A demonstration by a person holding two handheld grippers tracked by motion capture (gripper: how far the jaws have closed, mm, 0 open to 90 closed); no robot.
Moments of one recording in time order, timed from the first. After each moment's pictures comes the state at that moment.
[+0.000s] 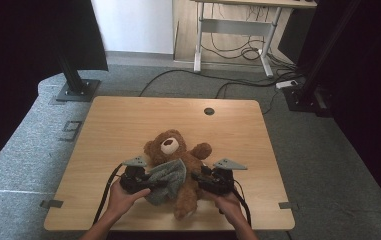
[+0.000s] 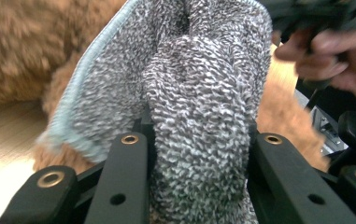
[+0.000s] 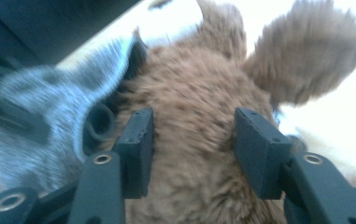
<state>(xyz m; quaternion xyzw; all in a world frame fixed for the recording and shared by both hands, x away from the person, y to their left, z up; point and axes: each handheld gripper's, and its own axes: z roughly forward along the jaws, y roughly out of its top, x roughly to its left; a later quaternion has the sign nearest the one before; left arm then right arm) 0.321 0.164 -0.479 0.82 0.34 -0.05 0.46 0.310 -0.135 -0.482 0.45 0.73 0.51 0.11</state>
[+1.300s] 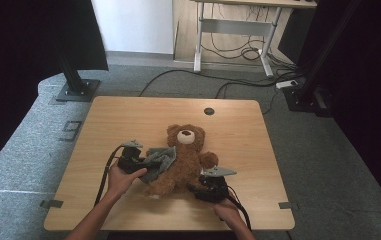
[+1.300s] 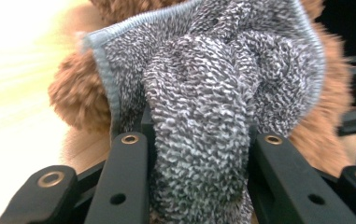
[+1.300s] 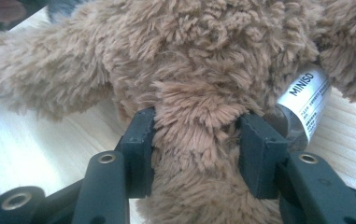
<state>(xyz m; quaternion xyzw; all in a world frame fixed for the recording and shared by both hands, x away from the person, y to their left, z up) 0.377 0.189 -0.482 0.80 0.40 -0.01 0.44 0.306 -0.123 -0.515 0.41 0.79 0.45 0.08</state>
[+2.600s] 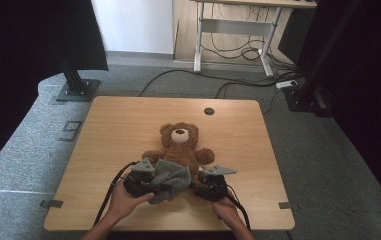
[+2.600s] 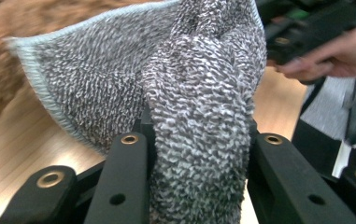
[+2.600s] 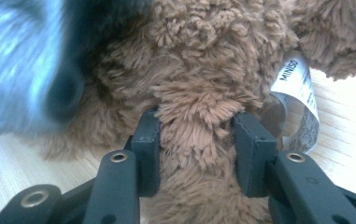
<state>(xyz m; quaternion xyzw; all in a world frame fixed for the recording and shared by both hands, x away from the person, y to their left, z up) 0.300 0.141 -0.461 0.86 0.29 0.02 0.41 0.310 -0.121 -0.517 0.43 0.78 0.46 0.09</state>
